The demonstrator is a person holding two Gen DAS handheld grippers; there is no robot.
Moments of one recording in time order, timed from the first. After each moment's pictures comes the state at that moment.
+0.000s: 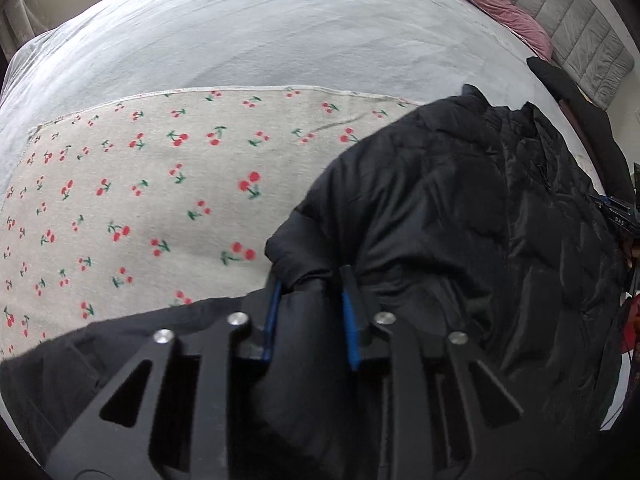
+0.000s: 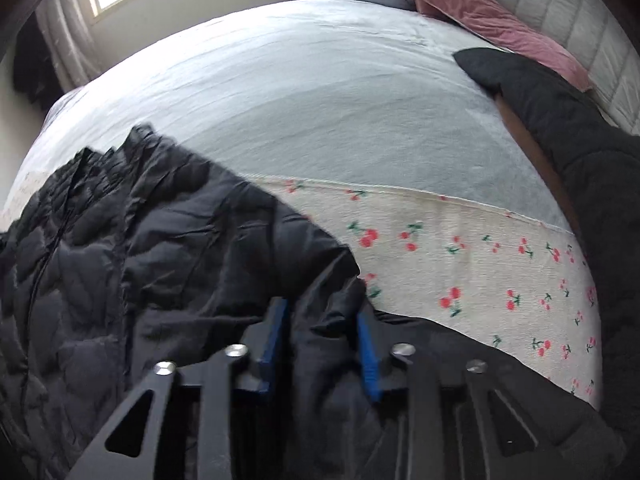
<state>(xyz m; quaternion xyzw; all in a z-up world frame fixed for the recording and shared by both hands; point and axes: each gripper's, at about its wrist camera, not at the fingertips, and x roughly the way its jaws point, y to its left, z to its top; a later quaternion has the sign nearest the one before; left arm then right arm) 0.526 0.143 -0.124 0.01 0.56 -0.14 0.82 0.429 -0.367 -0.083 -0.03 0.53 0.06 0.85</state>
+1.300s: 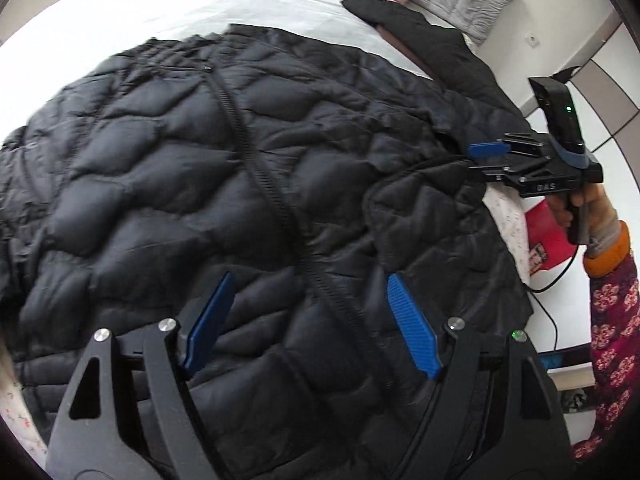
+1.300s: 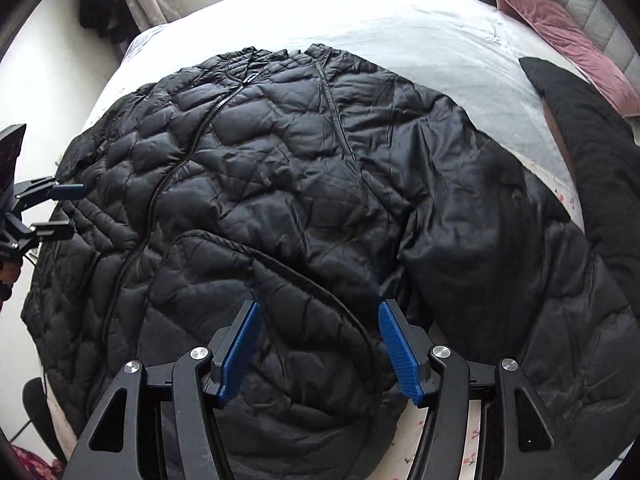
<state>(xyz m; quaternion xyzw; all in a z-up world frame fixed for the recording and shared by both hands) 0.388 -0.065 -0.062 0.02 0.56 -0.34 0.76 0.308 -0.344 -0.012 -0.03 0.59 0.16 0.79</state>
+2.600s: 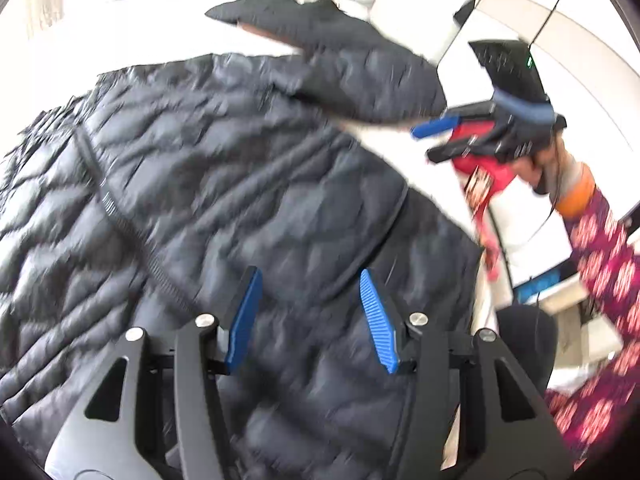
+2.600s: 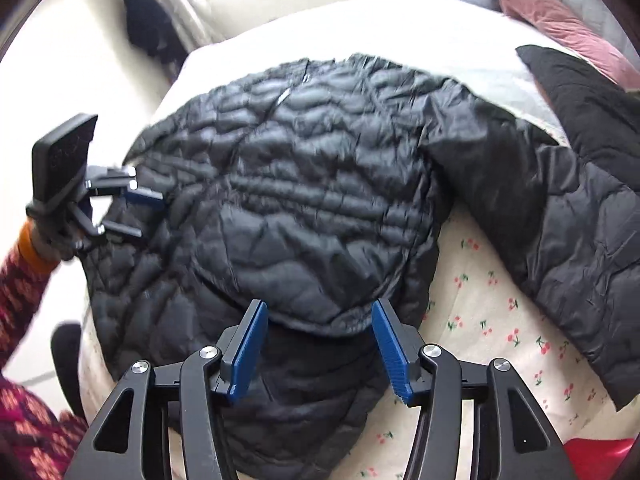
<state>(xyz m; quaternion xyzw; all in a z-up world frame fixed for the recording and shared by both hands) 0.273 -0.120 -0.022 0.10 0.48 -0.47 0.73 0.172 -0.391 0.020 0.05 0.52 0.22 0.82</state>
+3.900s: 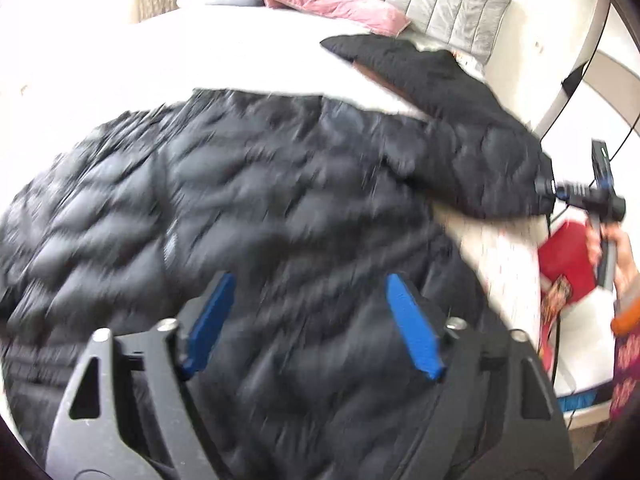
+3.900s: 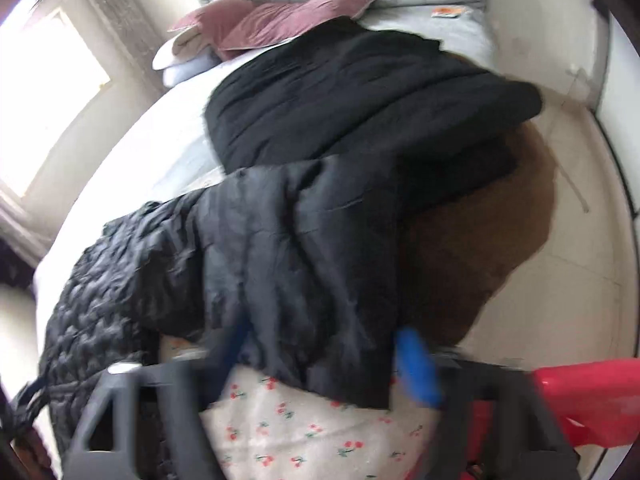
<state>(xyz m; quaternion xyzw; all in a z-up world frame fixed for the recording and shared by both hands) 0.347 -0.163 -0.022 0.05 0.46 -0.29 0.84 0.170 -0.637 0.015 0.23 0.46 -0.10 0.85</state>
